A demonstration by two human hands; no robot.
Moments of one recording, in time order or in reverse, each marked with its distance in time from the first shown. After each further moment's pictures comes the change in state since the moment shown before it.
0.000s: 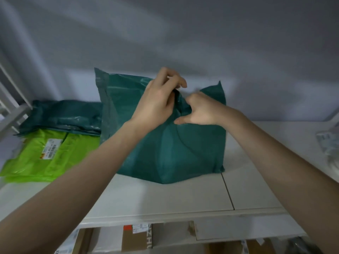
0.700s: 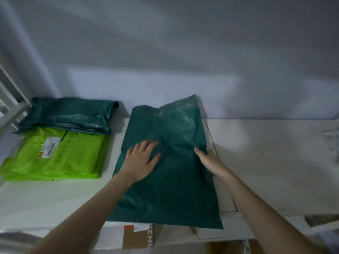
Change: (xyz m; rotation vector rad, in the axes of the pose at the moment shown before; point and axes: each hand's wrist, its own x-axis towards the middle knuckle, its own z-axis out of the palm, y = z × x) left_hand -0.159 -0.045 0.046 0.316 -0.689 -0.604; right_hand -0.037 0.090 0.171 0.819 -0.054 0.712
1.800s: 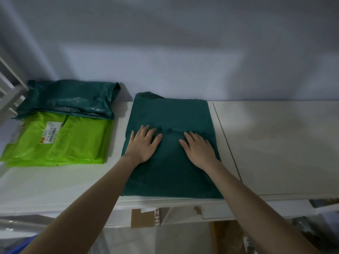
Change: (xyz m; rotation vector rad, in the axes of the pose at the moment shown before) left_hand 0.022 -0.023 0.028 -0.109 -0.091 -0.142; right_hand 0.007 0.000 0.057 -0.790 0.074 -0.342
